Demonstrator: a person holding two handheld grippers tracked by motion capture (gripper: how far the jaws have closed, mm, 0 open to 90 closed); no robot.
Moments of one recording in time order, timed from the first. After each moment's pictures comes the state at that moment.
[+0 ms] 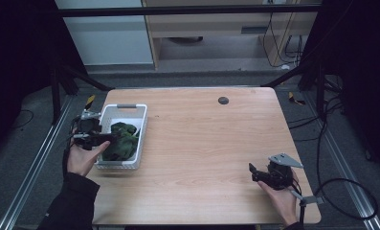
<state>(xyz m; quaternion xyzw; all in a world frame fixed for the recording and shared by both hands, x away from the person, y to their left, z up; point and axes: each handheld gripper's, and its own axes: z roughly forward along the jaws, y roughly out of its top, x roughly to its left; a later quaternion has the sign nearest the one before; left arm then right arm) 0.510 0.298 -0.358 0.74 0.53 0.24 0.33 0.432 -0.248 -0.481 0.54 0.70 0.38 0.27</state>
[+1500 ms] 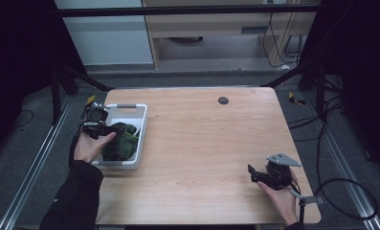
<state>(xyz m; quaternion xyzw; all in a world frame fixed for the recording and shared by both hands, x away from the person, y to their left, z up) 0.553 0.293 -0.368 0.77 0.55 0.20 0.26 0.435 -0.247 -0.484 0.53 0.71 0.37 0.26</state>
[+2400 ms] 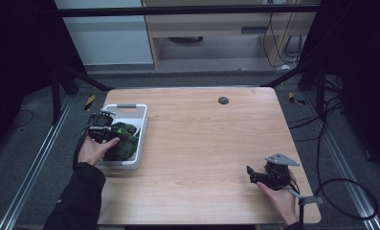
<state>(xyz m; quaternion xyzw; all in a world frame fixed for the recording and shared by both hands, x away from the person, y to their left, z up) 0.561 0.291 -0.397 0.78 0.56 0.17 0.22 0.436 -0.245 -0.487 0.53 0.72 0.37 0.25</state>
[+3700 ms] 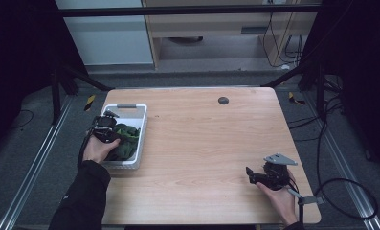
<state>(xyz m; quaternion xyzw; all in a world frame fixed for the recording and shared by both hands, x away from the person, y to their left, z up) 0.574 0.290 -0.413 0.79 0.58 0.13 0.18 0.438 -0.244 -0.490 0.53 0.73 0.36 0.24</state>
